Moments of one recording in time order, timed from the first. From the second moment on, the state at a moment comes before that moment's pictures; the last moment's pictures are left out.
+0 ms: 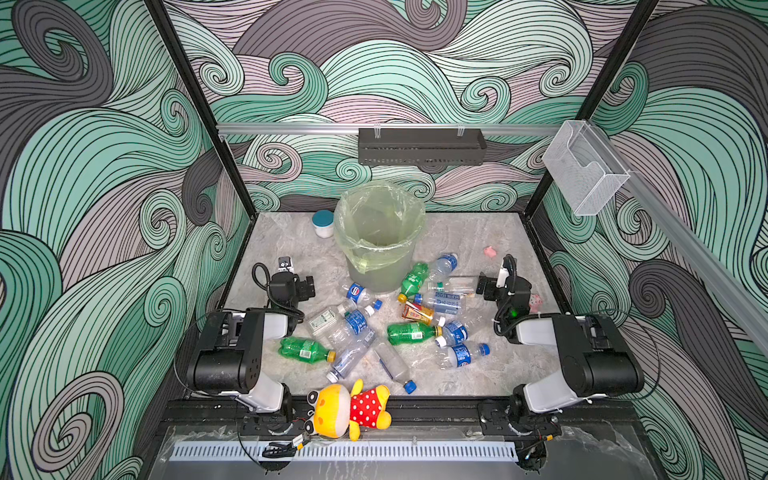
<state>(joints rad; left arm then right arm) 0.02 1.54 0.44 0.59 -0.18 -0.06 0.04 1.54 0.38 0.77 0.18 0.00</state>
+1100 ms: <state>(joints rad) 0.02 1.25 0.61 0.22 -0.29 -0.10 0.05 1.29 0.64 0.28 0.19 0.08</state>
